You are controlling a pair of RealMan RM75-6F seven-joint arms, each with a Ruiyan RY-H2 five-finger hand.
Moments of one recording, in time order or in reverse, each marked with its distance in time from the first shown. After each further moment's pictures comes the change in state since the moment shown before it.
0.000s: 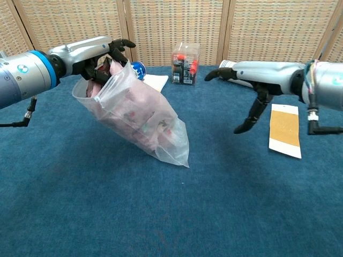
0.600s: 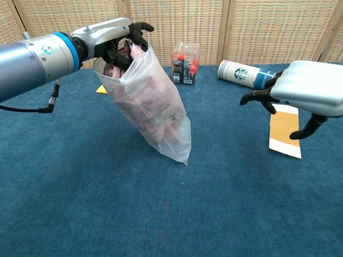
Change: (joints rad) left arm -0.078 -0.030 -0.062 -0.011 -0.064 -0.010 0.052; right arm -0.103 0.024 -0.242 0.334 -0.667 0.280 -0.113
